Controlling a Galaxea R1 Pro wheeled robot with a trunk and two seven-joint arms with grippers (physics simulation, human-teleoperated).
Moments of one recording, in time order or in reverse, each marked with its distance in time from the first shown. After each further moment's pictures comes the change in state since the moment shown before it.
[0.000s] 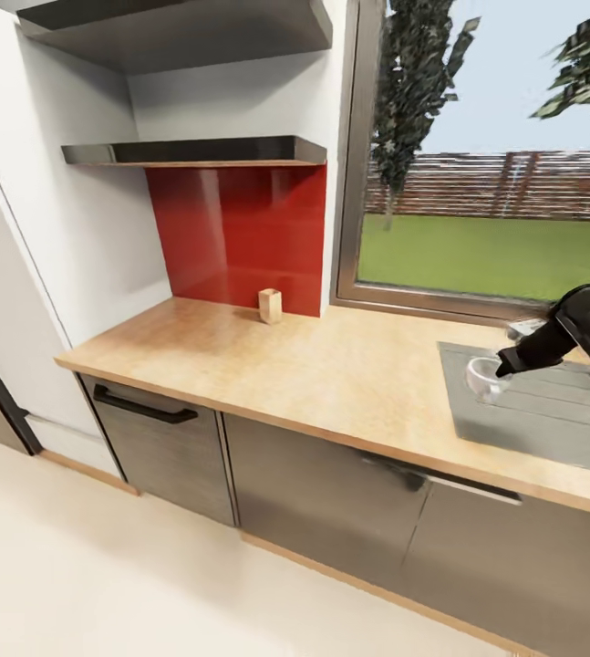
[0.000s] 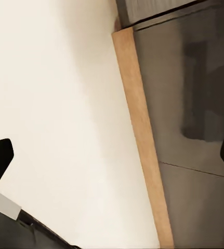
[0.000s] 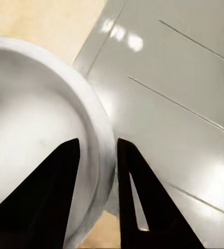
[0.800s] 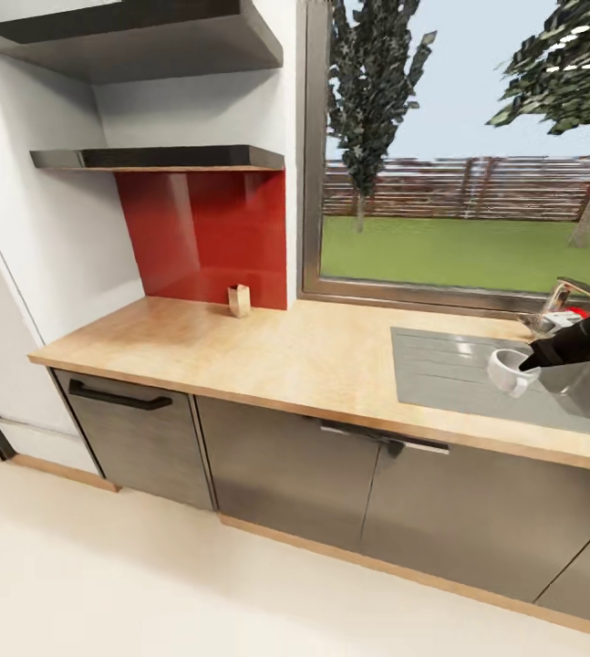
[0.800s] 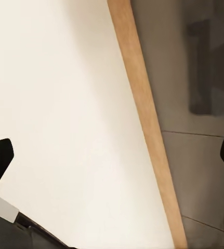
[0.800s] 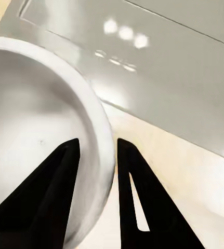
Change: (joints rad) left arm 0.000 -0.001 -0.001 -0.001 0.000 -0.001 0.000; right arm 0.001 -0.136 0.002 -0.104 0.003 -0.003 0.219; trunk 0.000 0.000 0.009
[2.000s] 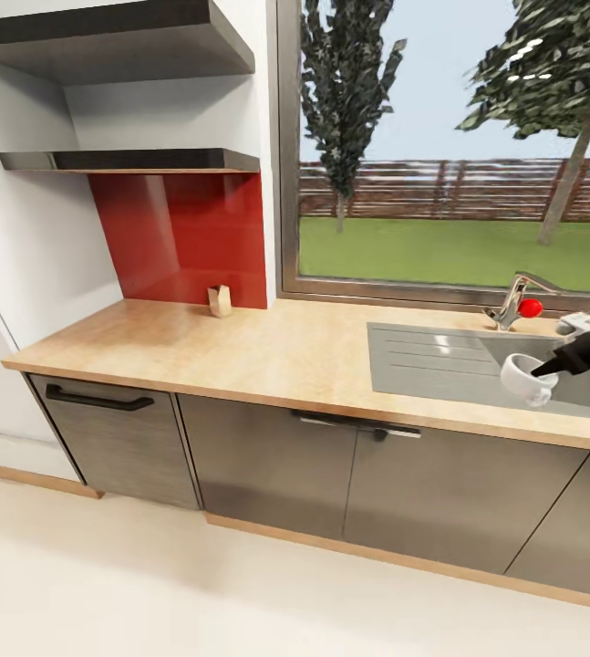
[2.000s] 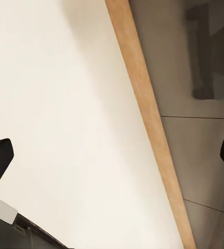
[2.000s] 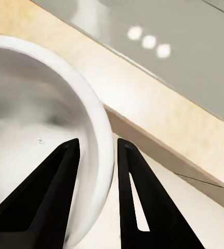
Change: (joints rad) left arm 0.000 0.000 0.000 0.000 0.000 0.000 0.000; right arm 0.009 -0.081 0.004 0.005 0.003 -0.249 0.212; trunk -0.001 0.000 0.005
